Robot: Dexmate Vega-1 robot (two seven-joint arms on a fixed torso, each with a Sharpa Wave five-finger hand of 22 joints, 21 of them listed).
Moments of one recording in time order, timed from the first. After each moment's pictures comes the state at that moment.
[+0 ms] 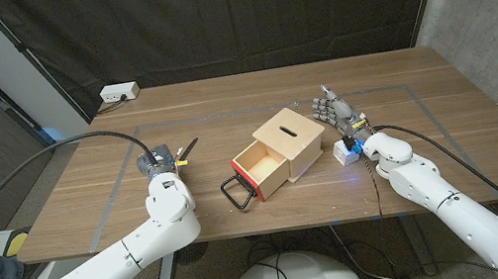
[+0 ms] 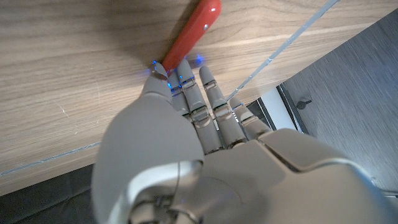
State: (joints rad) left arm 0.82 0.79 0.86 -1.97 0.57 1.29 0.16; left_hand 1.25 0.16 0.06 -0.13 0.21 1.05 -0.02 0.34 0.19 1.15 -0.10 0.27 0.27 0.83 -0.10 0.23 0.17 0.21 -0.03 0.23 0.18; right arm -0.96 -0.42 -0.29 -1.44 0.46 0.09 0.05; right_hand 0.35 -0.02 0.07 0.01 0.22 0.28 0.07 0.20 0.19 0.31 0.10 0.21 0.18 0.20 0.06 0.19 0.18 0.25 -0.03 0.32 0.18
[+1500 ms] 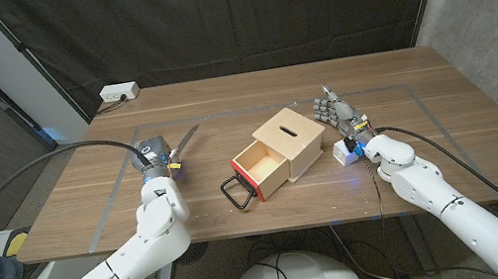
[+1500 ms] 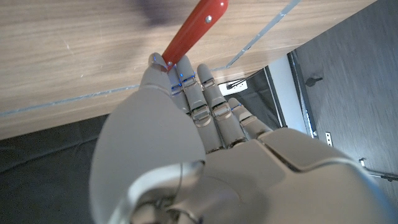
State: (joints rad) left arm 1.04 0.76 0.61 -2.07 0.62 1.07 0.37; left_hand 1.27 0.14 0.07 -0.12 0.22 1.05 0.00 0.39 0.21 1.15 -0.10 0.29 0.35 0.87 -0.11 0.21 0.18 0.22 -0.04 0.21 0.17; right arm -0.99 -0.43 -0.28 -1.48 0.46 0.09 0.04; right_hand 0.35 -0.02 0.07 0.01 0.21 0.28 0.07 0.20 0.19 0.31 0.10 0.21 0.18 0.20 0.06 0.19 0.18 0.25 -0.03 0.31 0.18
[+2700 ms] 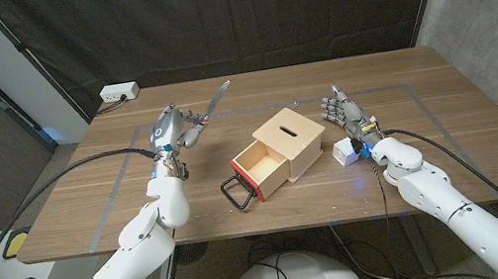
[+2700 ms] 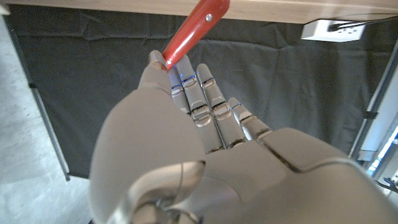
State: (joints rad) left arm 1.16 0.67 0.40 -1.96 0.53 0.31 0.61; left_hand 1.28 0.13 0.07 -0.12 0.22 1.05 0.00 0.40 0.23 1.14 -0.11 0.29 0.41 0.87 -0.12 0.20 0.20 0.23 -0.04 0.20 0.17; right arm -1.04 -0.43 -0.25 -1.50 0.48 0.13 0.02; right_hand 0.35 -0.02 0.06 0.01 0.21 0.28 0.07 0.20 0.19 0.31 0.10 0.21 0.18 0.20 0.06 0.19 0.18 0.25 -0.03 0.30 0.18
